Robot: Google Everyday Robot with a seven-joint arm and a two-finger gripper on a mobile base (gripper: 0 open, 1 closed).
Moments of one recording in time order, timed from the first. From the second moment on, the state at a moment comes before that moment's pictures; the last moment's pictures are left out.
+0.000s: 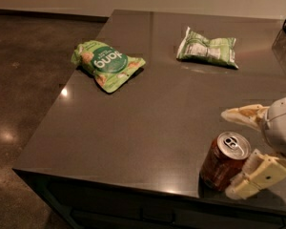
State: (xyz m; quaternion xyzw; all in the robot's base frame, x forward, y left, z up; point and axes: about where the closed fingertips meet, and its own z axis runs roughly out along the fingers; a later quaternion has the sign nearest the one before) arm 0.348 -0.165 0.894 -0.61 0.73 0.16 0.27
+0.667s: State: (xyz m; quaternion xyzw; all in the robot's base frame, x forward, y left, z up) arm 0.350 -0.146 0.899 -0.59 0.73 0.19 0.27
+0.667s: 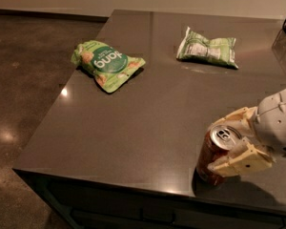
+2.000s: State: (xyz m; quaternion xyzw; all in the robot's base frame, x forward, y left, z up) arm 0.449 -0.140 0.912 -0.60 0.80 0.03 0.07
